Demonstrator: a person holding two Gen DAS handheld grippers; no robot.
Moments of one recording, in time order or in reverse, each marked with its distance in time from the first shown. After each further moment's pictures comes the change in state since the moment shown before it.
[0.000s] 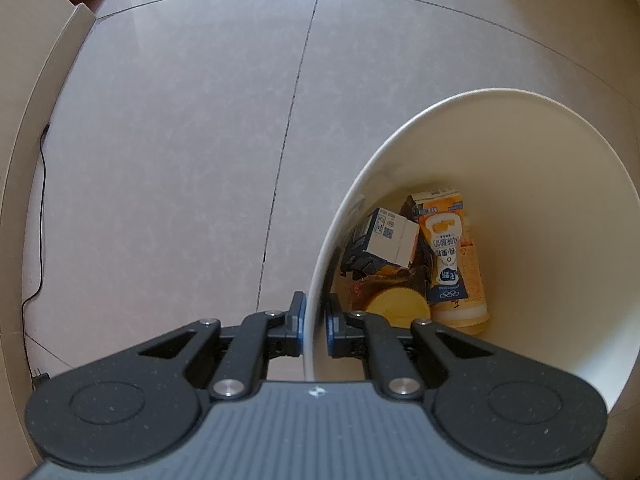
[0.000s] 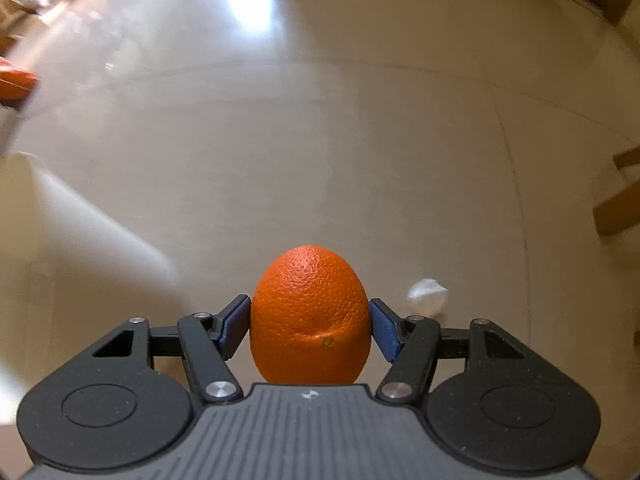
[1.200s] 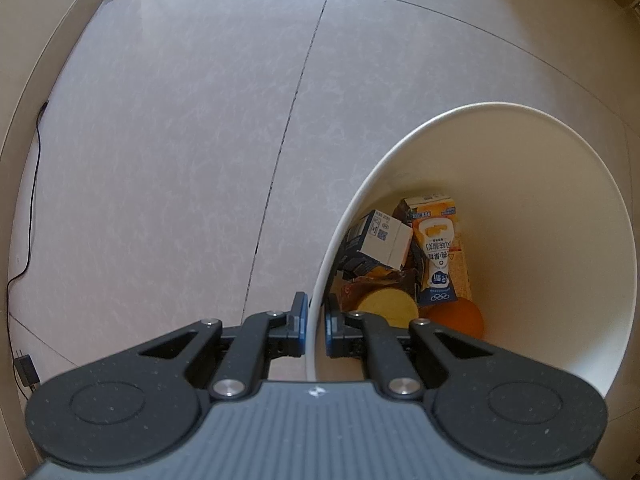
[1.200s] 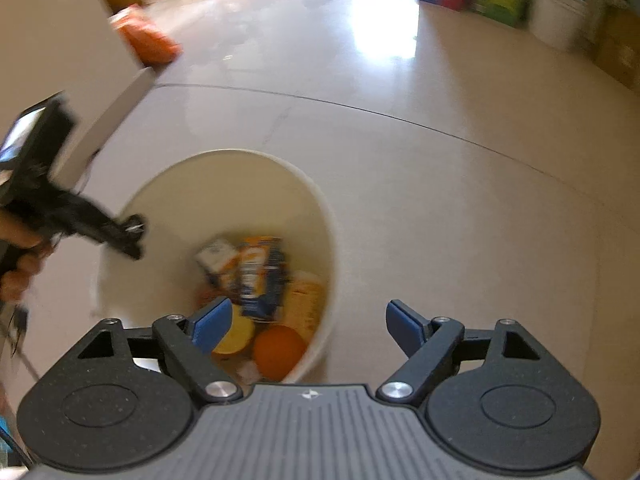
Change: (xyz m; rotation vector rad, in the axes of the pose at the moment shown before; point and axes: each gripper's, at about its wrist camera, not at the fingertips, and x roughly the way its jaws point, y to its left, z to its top) left arm -0.003 0.025 0.003 -0.058 0.006 -0.048; right arm -0.068 0.125 -0.003 -0.270 -0.087 0.157
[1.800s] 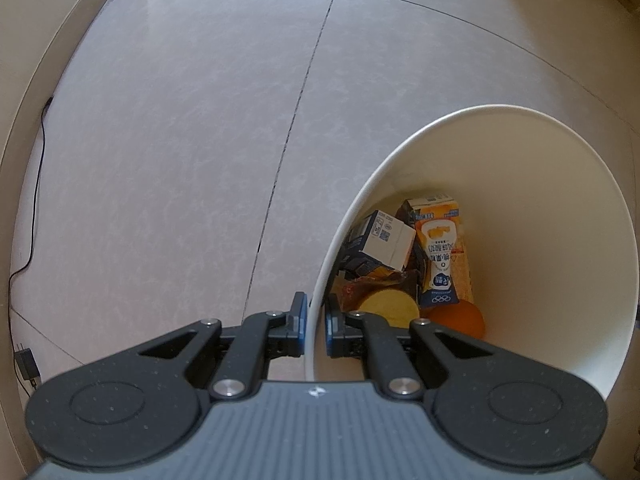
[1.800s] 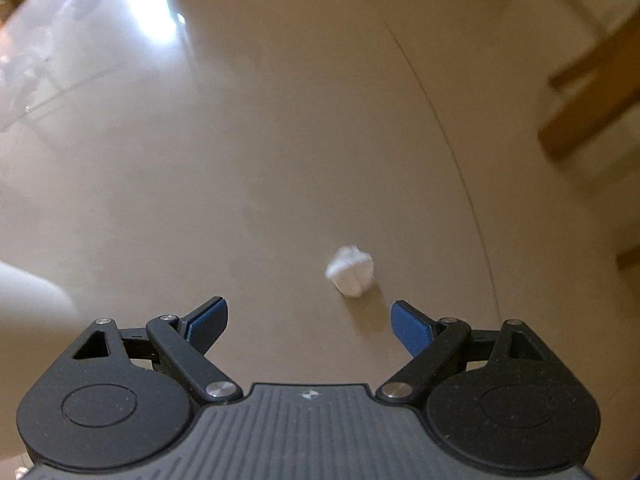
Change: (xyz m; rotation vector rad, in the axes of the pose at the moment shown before) left arm 0.001 0.000 0.000 -0.017 0.004 0.010; right arm 0.099 -0.228 -0.094 0.513 0.134 -0.349
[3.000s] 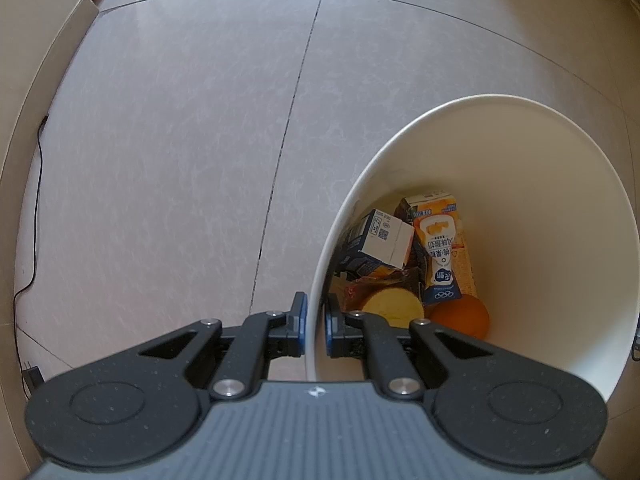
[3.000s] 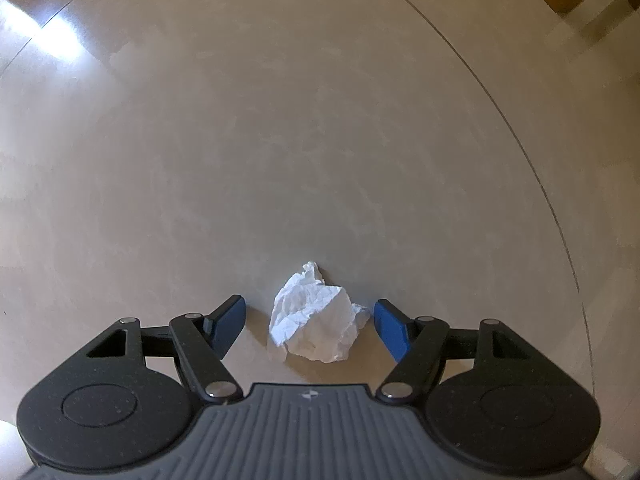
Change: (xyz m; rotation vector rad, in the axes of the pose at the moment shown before) left arm 0.001 -0.003 -0.002 0.052 -0.018 0.009; right arm 0.152 -0.028 0.040 0.329 0.202 -0.019
